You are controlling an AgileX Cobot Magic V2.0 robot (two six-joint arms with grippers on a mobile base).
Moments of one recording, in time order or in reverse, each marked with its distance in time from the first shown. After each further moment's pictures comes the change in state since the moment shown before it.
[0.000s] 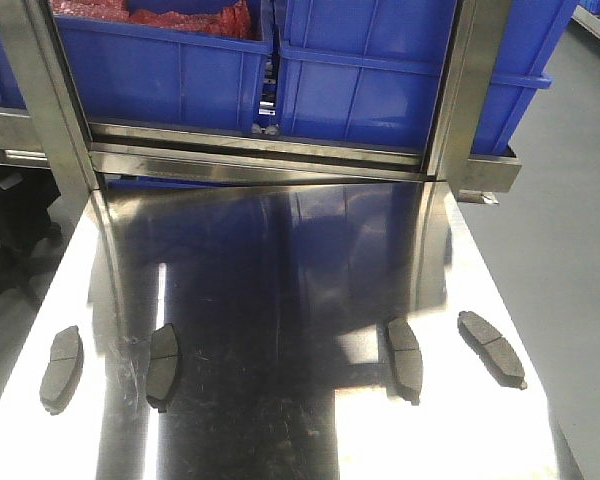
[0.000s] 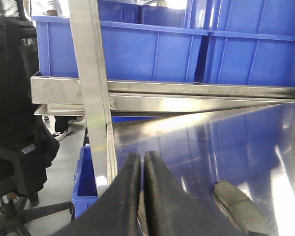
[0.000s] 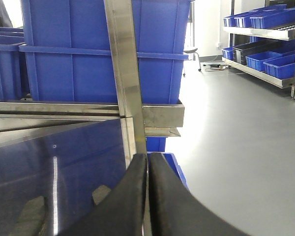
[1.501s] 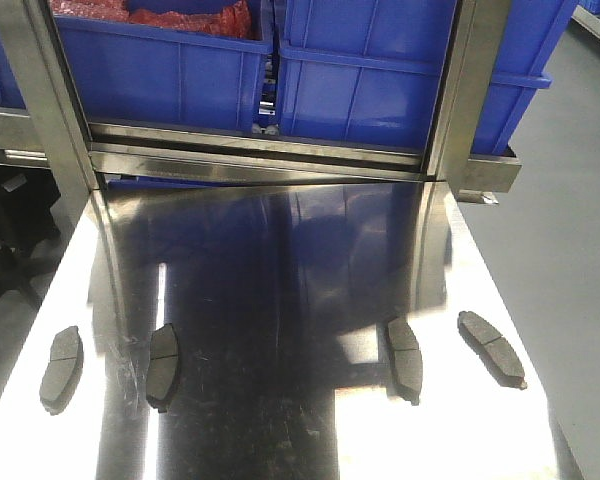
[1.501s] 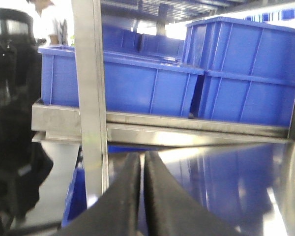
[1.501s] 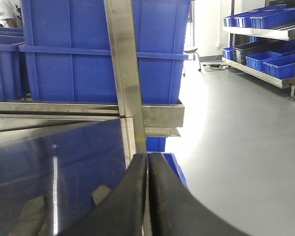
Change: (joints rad) left arm 0.000 0.097 -0.234 -0.003 0.118 -0.063; right arm 0.000 0.000 0.000 0.000 0.000 0.000
